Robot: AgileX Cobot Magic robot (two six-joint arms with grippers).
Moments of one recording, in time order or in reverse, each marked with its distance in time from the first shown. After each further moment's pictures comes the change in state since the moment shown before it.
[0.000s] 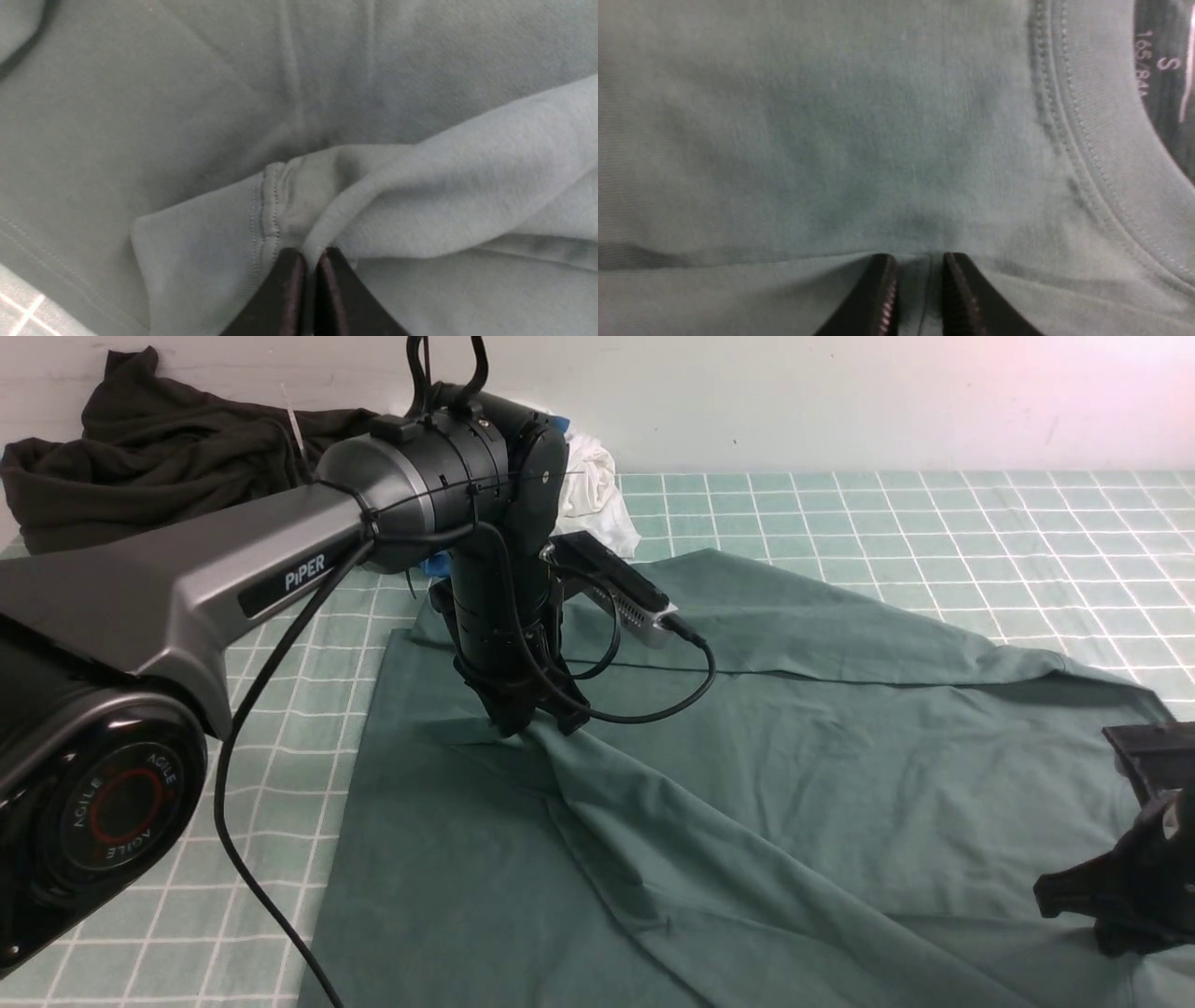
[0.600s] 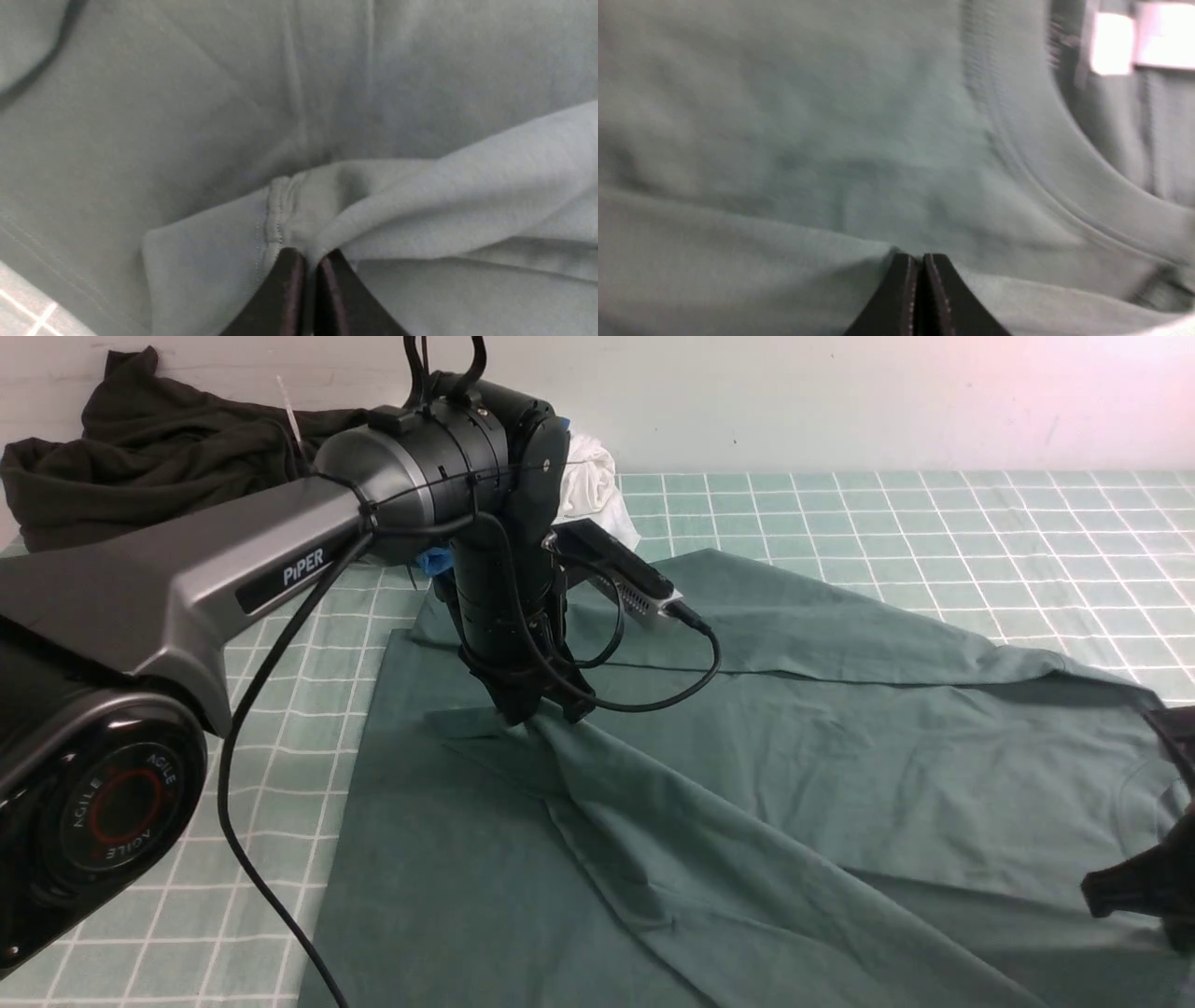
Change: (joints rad) right arm 0.000 -0.136 -0.006 -0.071 0.152 0.002; left arm 0.000 0.000 -0.029 -0.003 0.000 0.000
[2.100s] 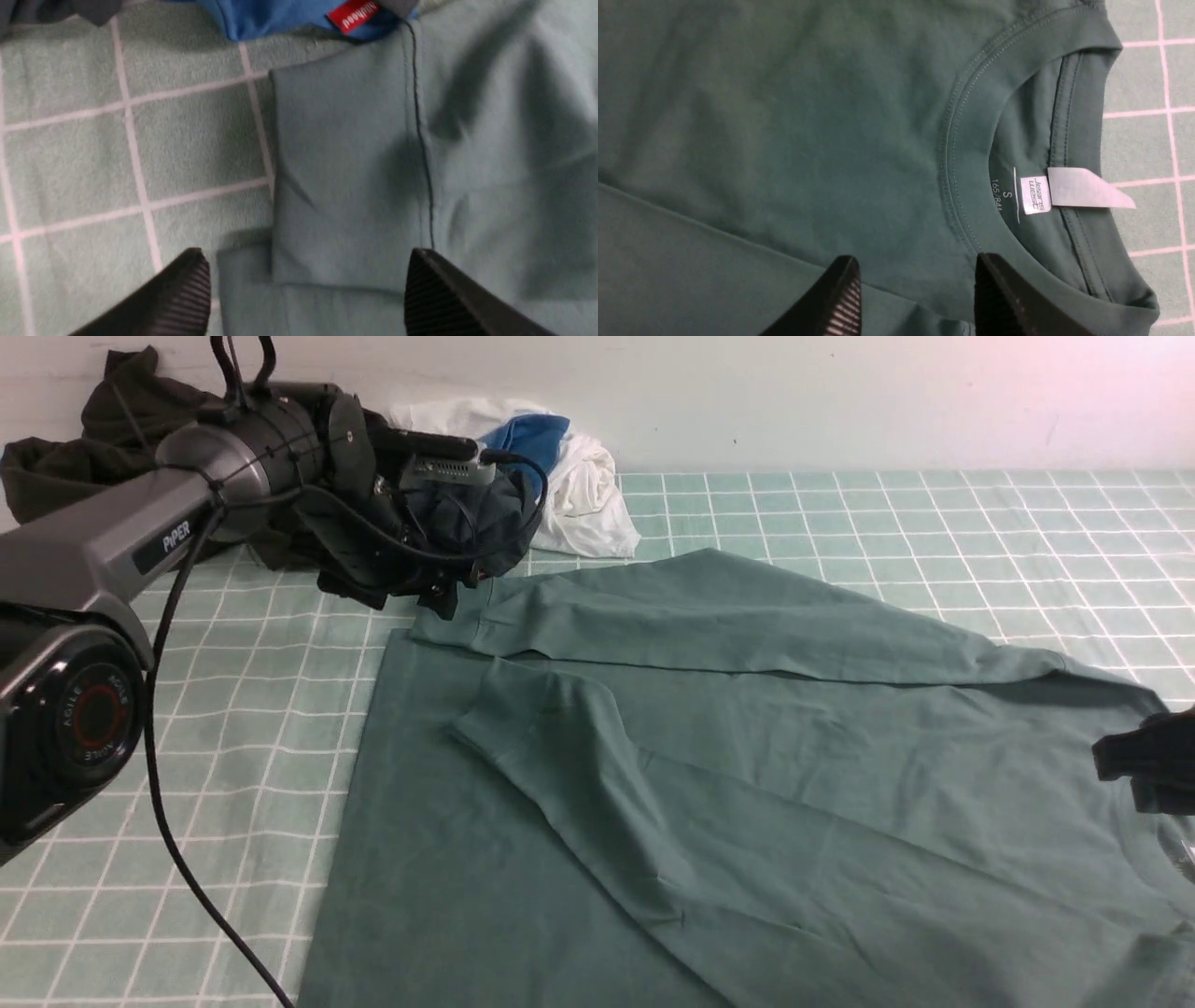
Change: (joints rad) right arm -0.010 -0.098 -0.149 0.084 -0.017 -0.037; left arm 0.300 0.167 -0.111 -0.122 -0.418 -0.300
